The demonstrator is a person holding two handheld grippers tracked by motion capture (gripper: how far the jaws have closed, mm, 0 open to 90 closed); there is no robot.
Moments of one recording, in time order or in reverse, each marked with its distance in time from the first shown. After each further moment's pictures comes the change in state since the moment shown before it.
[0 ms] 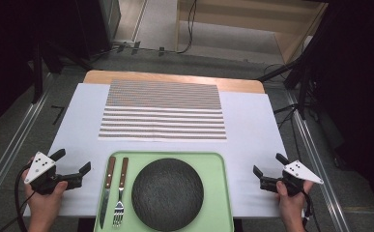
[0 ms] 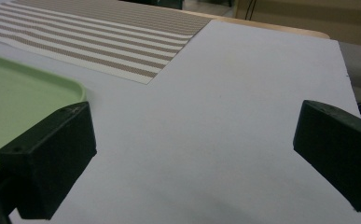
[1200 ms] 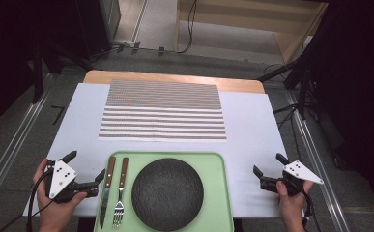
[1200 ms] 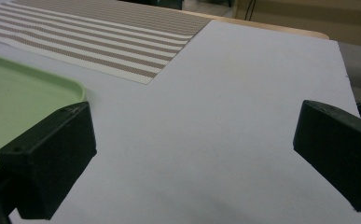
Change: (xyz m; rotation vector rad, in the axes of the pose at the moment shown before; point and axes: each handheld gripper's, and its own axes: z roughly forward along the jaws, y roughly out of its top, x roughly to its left) left arm -0.054 0.014 -0.004 -0.004 0.055 0.230; right arm 0.000 0.000 0.000 -0.001 0.000 -0.002
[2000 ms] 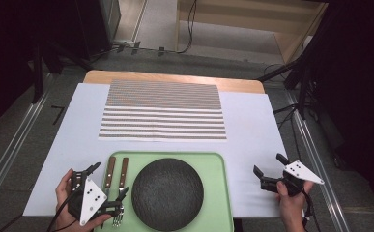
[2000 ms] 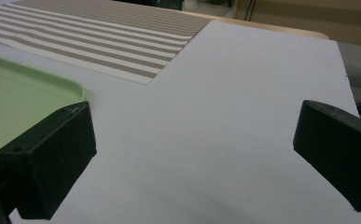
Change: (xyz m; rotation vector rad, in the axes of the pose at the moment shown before) left arm -0.071 0.016 -0.013 -0.025 -0.048 0.228; right arm 0.000 0.000 -0.001 -0.004 0.000 0.000
